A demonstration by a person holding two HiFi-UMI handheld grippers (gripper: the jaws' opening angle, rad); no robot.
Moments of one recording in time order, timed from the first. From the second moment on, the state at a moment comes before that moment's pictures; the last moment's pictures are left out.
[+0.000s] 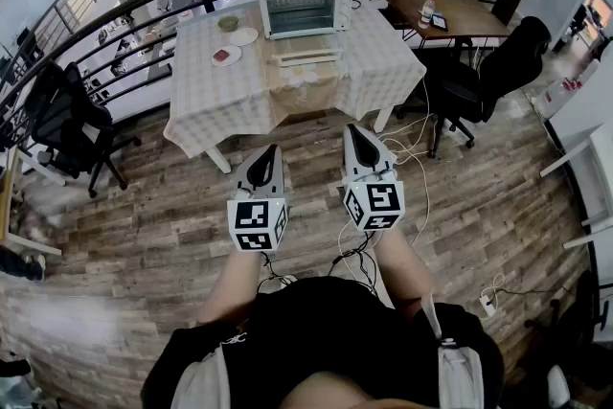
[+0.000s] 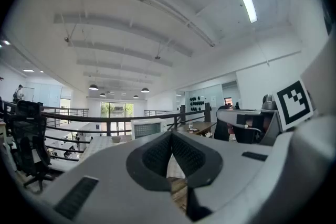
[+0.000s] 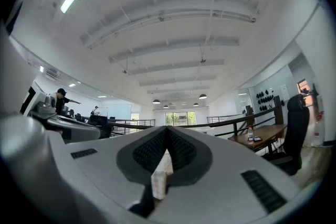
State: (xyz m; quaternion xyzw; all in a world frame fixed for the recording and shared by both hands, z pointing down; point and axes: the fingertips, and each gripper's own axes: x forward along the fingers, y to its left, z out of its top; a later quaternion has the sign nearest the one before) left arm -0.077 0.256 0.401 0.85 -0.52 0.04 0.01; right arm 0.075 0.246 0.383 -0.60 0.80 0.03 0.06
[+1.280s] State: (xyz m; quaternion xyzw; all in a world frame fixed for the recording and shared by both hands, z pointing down) left arm -0.183 0.227 0.399 0.87 -0.49 0.01 0.02; right arm -0.018 0.224 0.389 -0.65 0.76 0.02 0.04
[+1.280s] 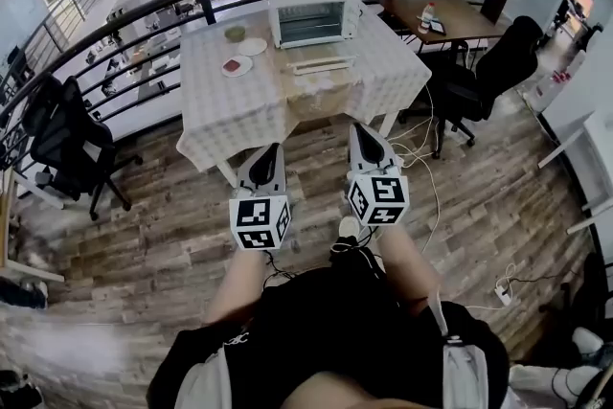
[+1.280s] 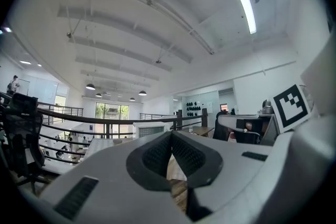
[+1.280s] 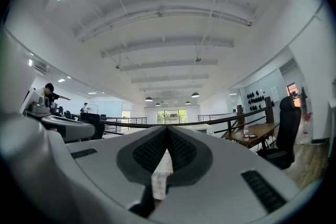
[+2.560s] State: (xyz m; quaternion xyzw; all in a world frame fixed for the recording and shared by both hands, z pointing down) left arm -0.067 -0.139 0.404 0.84 -0.54 0.01 0.00; right arm 0.108 -0.157 0.411 -0.61 0.79 0.01 0.03
